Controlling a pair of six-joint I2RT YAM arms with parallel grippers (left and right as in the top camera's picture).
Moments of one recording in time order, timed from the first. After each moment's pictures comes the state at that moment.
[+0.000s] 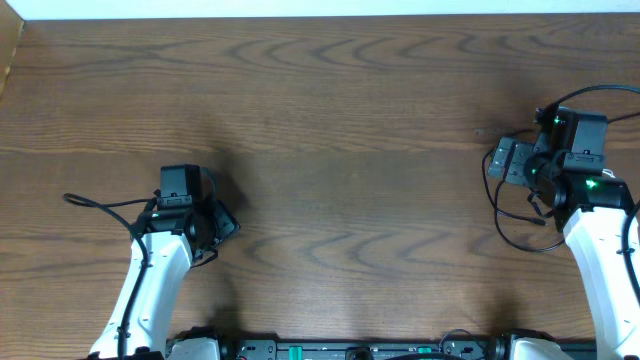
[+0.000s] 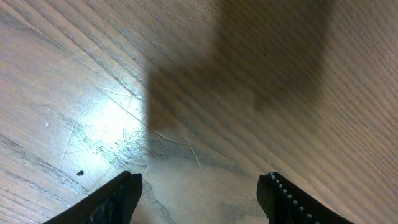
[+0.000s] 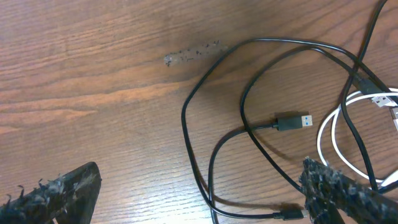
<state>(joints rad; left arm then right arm) 0.08 1.26 0.66 -0.72 0.01 -0.56 -0.10 1.29 0.94 -0.59 0.01 0.16</state>
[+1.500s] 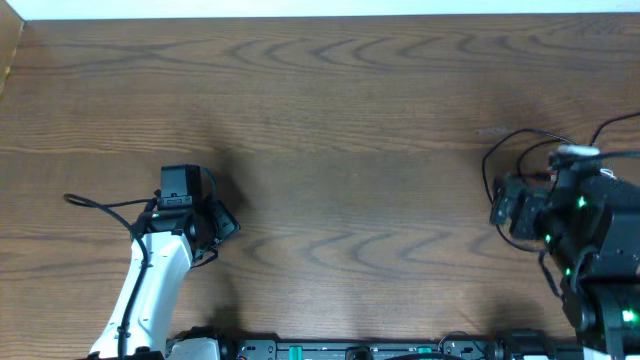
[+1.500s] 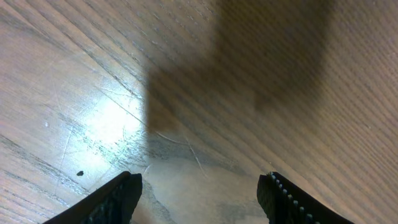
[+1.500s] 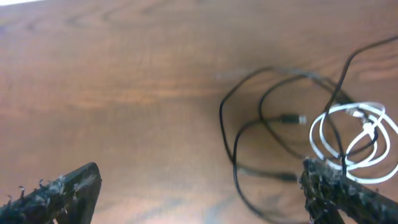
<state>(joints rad) 0.08 1.26 0.65 -0.71 0.01 -0.56 0.04 0.74 0.94 -0.88 0.00 0.16</state>
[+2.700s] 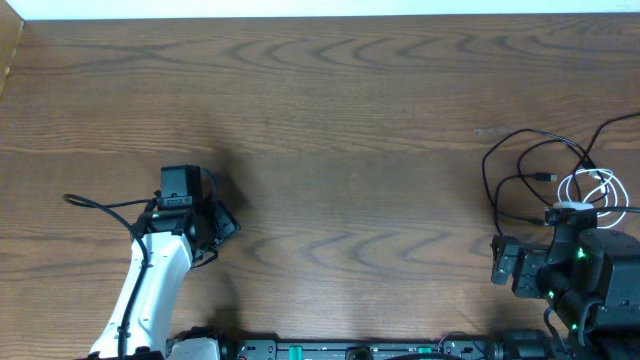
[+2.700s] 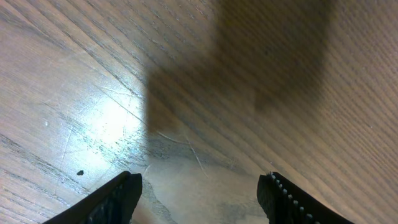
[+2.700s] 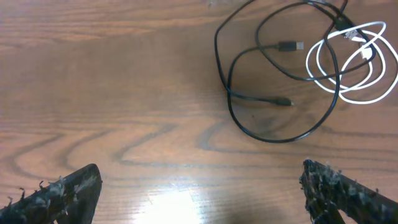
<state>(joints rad) 0.08 1.26 0.65 -0.71 0.01 -0.56 0.04 0.57 0.93 -1.20 0.00 0.16</state>
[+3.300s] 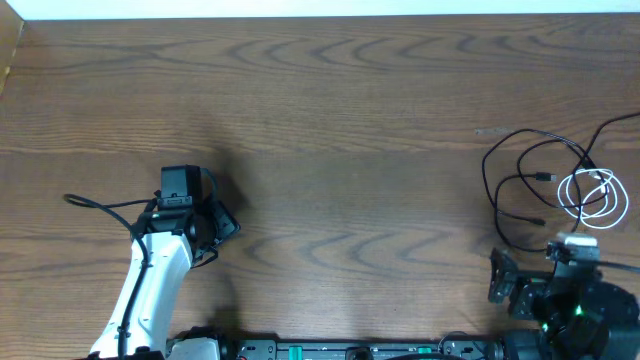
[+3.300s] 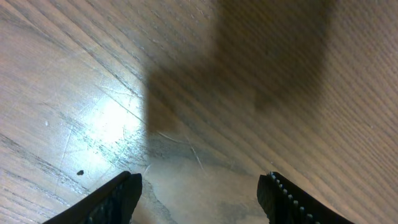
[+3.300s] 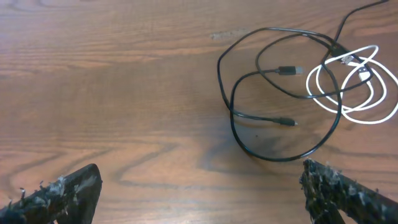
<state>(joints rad) 0.08 1.26 0.65 -0.71 0.01 -0.56 0.04 0.25 0.74 -1.11 0.00 0.16</state>
